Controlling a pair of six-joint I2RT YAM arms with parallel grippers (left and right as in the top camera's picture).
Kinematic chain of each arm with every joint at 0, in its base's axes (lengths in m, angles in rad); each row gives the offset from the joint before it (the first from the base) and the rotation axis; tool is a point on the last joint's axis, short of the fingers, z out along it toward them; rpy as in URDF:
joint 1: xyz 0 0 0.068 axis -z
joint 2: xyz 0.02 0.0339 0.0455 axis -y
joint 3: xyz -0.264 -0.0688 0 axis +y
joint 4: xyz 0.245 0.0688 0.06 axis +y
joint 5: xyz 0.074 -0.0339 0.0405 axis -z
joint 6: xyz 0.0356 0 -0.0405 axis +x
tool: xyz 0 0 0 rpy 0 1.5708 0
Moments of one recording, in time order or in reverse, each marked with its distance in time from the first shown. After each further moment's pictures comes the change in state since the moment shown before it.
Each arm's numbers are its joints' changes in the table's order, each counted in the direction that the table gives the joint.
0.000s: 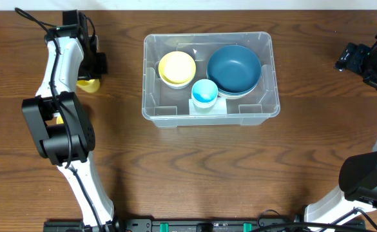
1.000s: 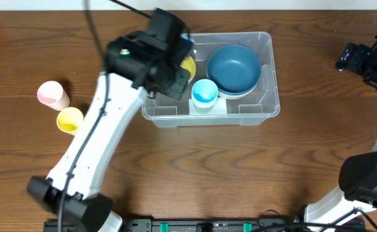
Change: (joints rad) left arm 0.631 0.493 0.005 0.273 0.040 -0.003; right arm 0.000 0.000 0.000 0.000 0.000 0.000
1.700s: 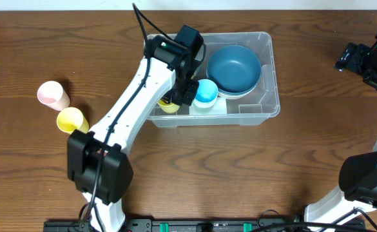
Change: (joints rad) left arm 0.014 -0.219 0.078 -0.020 -0.004 -0.109; right arm 0.000 0.000 0.000 0.000 0.000 0.000
